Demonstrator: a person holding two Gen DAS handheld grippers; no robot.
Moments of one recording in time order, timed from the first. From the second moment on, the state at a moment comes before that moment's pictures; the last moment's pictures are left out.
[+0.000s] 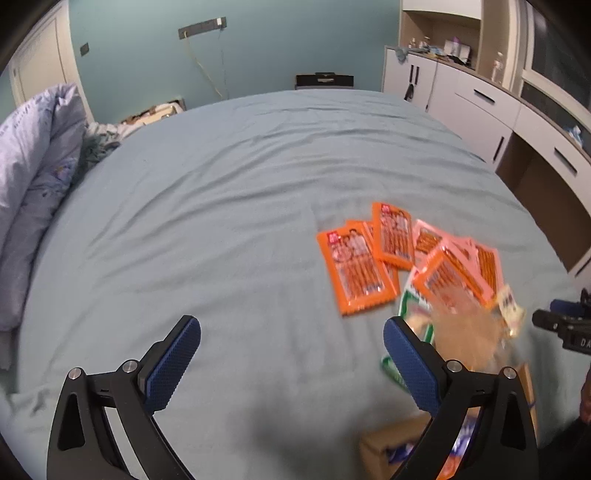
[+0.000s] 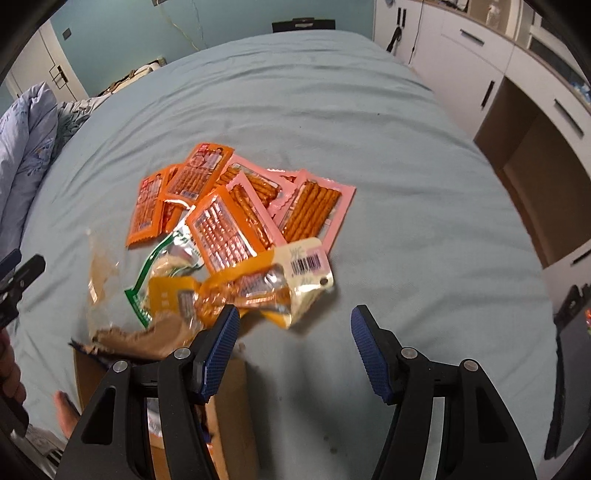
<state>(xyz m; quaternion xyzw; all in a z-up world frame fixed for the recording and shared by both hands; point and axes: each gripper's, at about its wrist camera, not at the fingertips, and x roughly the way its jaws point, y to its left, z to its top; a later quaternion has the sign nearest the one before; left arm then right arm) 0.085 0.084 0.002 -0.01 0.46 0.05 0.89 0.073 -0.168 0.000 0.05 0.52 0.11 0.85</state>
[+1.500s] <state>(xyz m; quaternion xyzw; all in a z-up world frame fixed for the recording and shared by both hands) 0.193 0.062 -0.061 -0.10 0.54 -0.05 0.84 0.163 -0.124 -0.090 0.02 0.60 0.17 0.78</state>
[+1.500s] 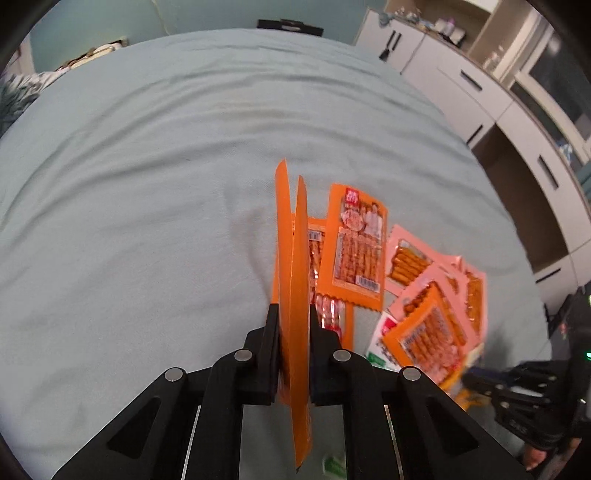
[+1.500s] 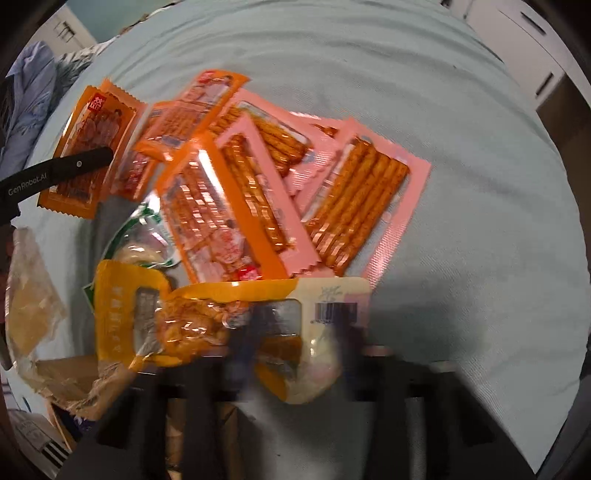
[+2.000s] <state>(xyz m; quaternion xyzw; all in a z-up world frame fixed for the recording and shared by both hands) 0.053 0.057 0.059 -0.12 0.44 -0.14 0.88 0.145 -0.183 -0.054 0.14 0.53 0.16 0.82</state>
